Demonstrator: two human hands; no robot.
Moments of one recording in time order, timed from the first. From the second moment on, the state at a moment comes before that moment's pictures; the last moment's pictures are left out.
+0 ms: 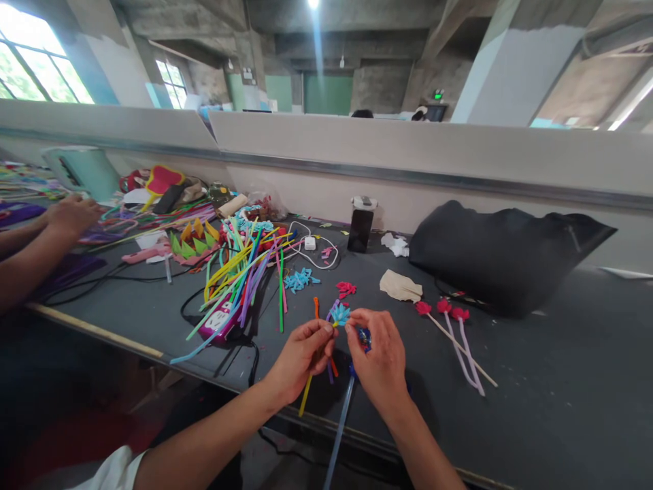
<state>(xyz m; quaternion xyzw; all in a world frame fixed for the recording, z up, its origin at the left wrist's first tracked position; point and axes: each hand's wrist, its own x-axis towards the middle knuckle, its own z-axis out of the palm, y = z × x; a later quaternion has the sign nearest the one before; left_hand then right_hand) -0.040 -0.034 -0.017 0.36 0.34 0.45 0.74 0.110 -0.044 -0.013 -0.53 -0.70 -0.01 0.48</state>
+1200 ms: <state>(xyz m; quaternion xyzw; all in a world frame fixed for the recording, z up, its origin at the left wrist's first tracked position) -0.040 -0.032 -0.018 0.40 0.37 0.45 0.71 0.109 -0.044 -0.009 -0.55 -0.69 -0.01 0.46</state>
